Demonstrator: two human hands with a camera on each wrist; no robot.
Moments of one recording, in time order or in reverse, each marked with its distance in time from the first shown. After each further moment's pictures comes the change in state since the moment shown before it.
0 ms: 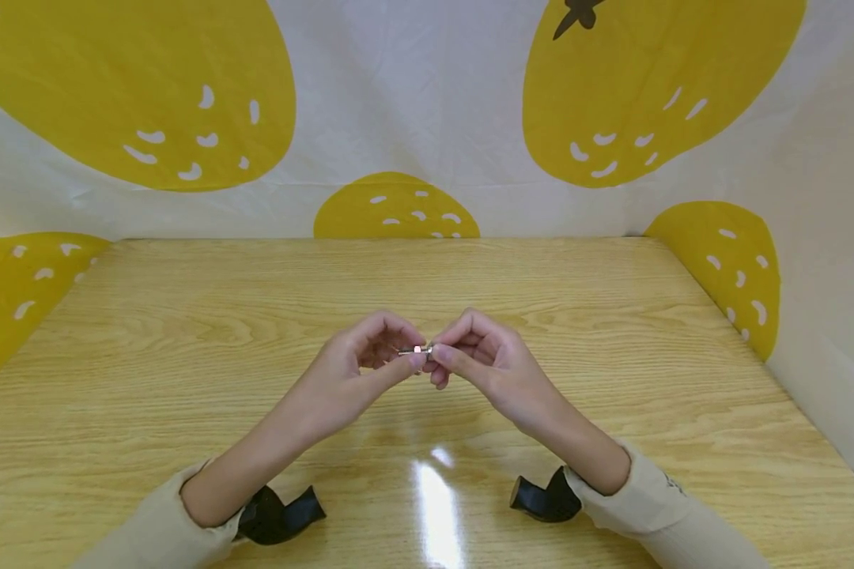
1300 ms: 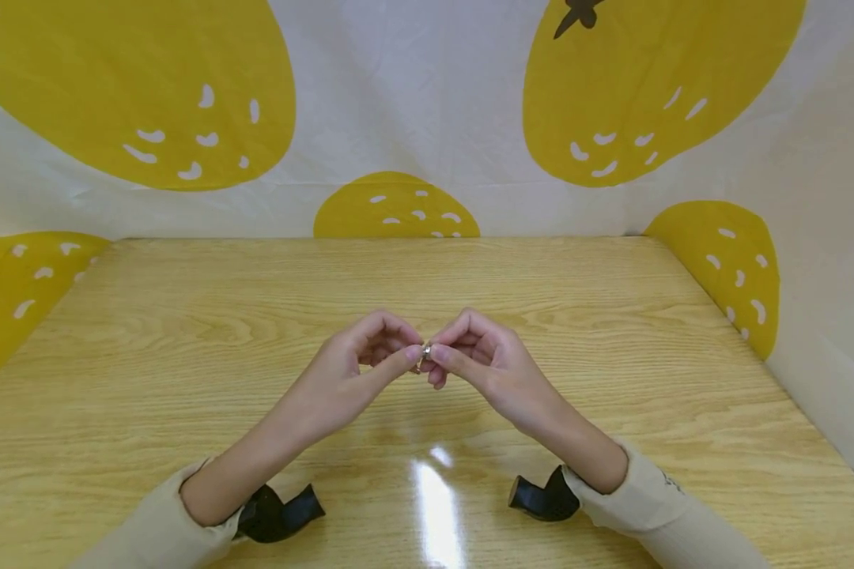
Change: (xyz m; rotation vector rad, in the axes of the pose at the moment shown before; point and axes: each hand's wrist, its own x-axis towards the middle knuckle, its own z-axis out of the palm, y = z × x) left_hand 0.000 -0.002 0.000 0.047 0.017 0.024; right_hand 0.000 0.000 0.001 -0.001 -0.004 0.003
